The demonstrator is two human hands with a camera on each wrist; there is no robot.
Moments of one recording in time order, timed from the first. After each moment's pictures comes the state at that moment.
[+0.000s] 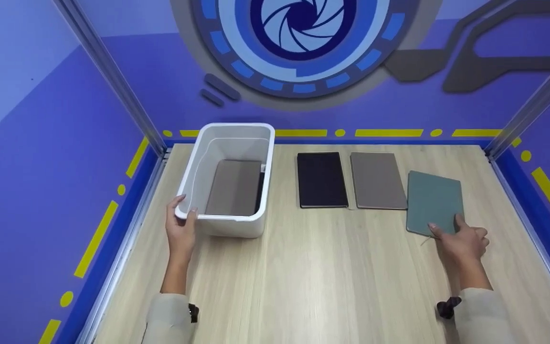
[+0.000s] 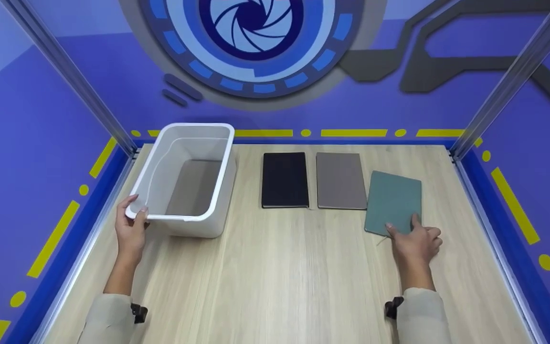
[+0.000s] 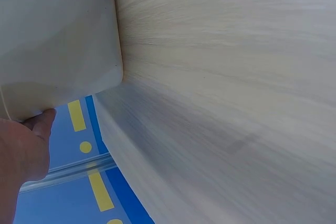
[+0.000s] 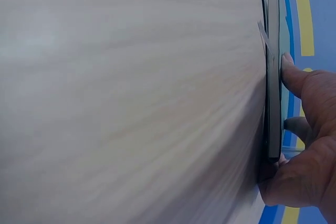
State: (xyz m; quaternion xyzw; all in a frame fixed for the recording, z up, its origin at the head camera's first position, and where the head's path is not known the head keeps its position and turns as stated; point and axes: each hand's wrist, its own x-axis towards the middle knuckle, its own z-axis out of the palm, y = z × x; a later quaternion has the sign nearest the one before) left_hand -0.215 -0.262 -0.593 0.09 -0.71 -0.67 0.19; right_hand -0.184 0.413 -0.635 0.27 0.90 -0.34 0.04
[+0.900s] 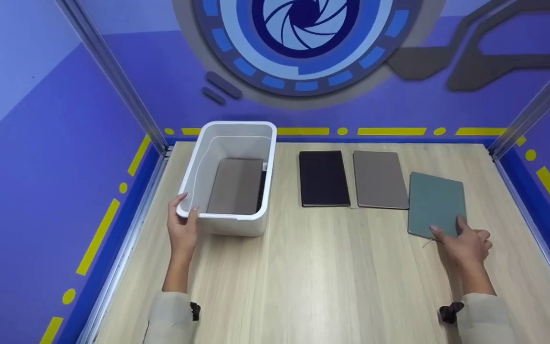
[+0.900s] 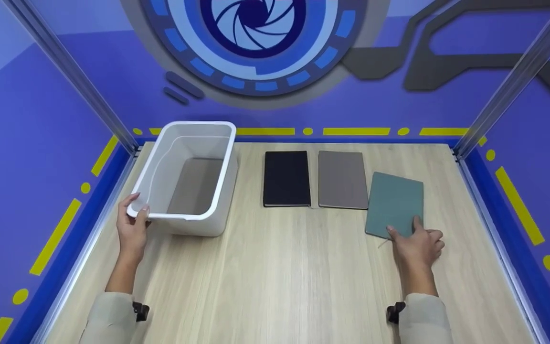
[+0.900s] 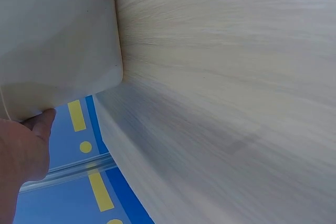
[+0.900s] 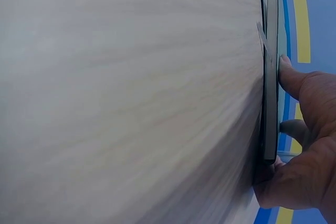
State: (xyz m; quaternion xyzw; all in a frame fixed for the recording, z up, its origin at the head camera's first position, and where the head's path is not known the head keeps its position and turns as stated) left_hand -0.214 -0.261 -0.593 0.08 -0.72 -0.66 0.19; right_hand -0.176 0.409 -0.638 0.26 0.91 -0.33 0.03
